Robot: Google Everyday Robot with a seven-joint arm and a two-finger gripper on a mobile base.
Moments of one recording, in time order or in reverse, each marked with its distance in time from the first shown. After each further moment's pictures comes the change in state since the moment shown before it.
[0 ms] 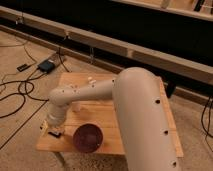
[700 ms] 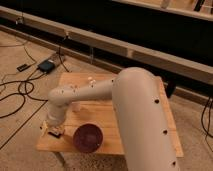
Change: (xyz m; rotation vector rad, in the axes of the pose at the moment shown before) arm 0.000 0.009 0.001 -0.018 0.004 -0.052
